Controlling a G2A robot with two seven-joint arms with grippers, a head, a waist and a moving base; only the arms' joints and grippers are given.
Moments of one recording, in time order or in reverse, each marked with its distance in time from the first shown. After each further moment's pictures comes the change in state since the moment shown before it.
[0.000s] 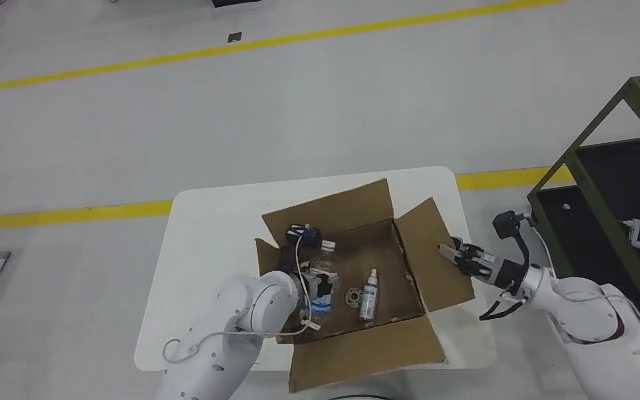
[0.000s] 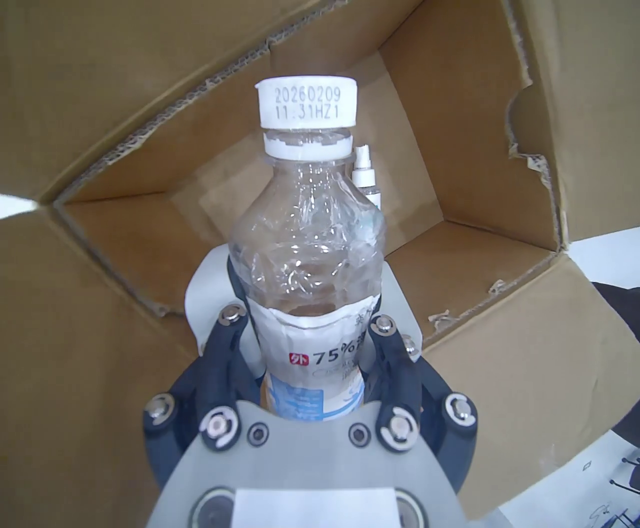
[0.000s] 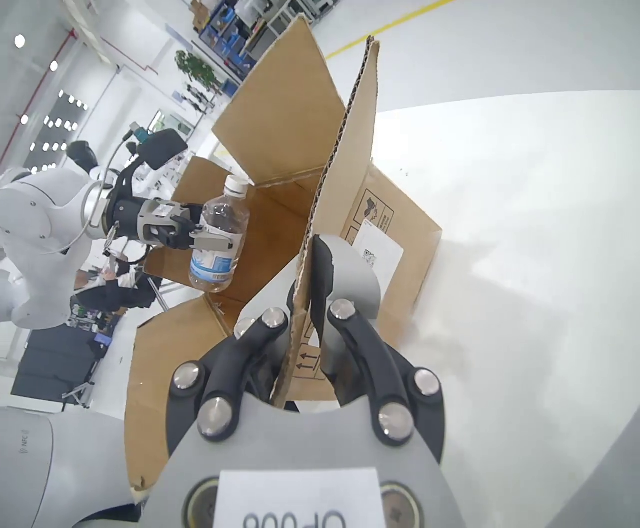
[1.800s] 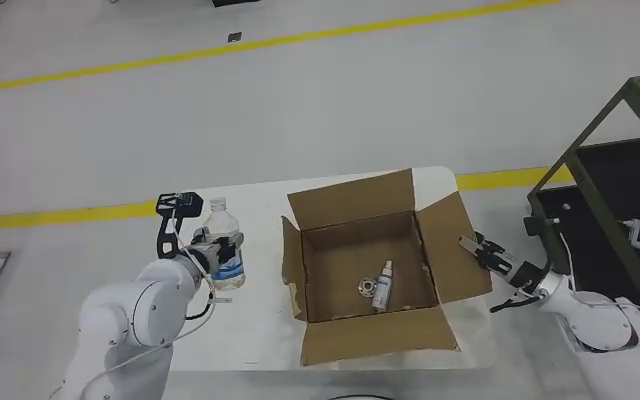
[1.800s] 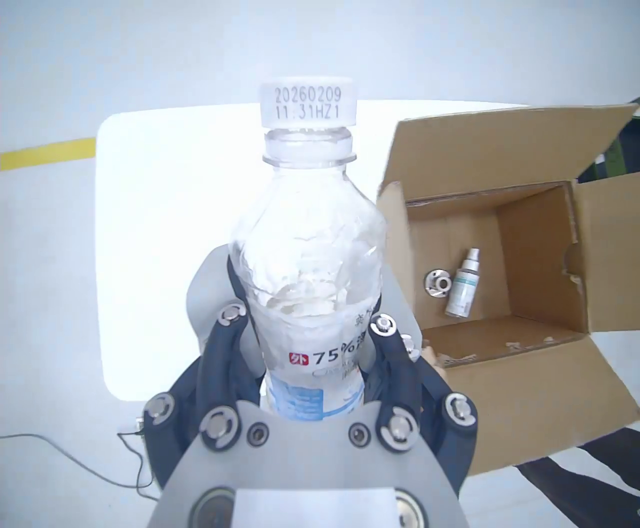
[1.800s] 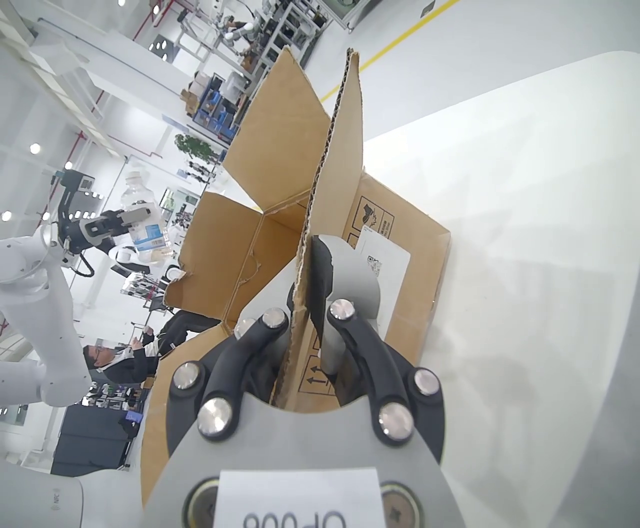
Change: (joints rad) left arm 0.169 0.068 -0.481 -0.310 0.173 0.000 -0.108; right arm -0.055 -0.007 0.070 0.047 0.065 0.056 -0.078
